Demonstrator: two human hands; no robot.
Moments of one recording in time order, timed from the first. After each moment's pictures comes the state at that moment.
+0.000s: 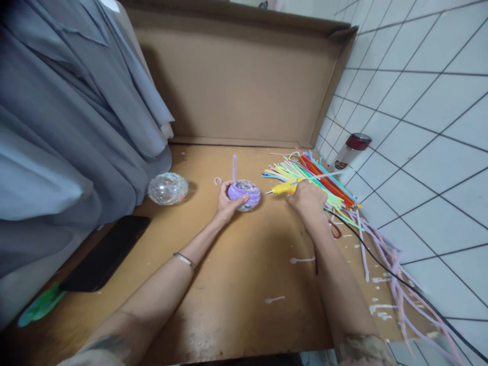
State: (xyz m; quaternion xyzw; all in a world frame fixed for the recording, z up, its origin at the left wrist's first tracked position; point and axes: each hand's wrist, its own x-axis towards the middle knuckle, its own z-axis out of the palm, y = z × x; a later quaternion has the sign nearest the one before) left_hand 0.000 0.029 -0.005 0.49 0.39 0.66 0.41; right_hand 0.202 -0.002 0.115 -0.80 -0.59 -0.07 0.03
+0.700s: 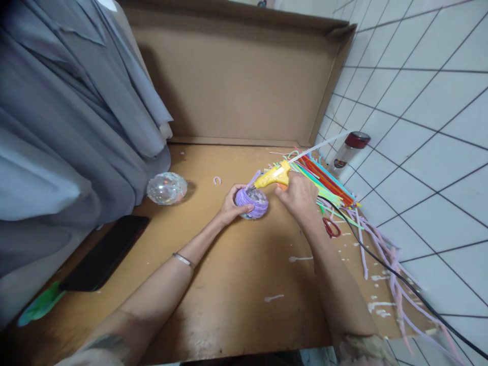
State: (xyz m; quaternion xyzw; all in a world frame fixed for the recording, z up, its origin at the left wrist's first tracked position) left_hand 0.003 0.018 0.003 0.59 0.32 0.58 0.47; right_hand 0.191 -0.015 0.127 -0.71 -0.68 -0.12 0.12
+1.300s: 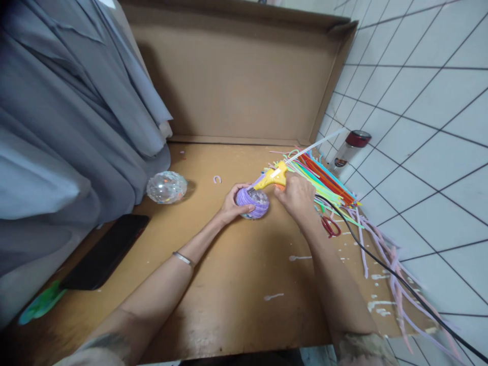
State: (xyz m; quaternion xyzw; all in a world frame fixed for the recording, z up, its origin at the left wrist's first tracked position) left_hand 0.004 0.019 0.004 0.59 0.31 0.56 0.49; right_hand 0.188 -0.014 0.123 -0.71 -0.69 -0.11 0.11
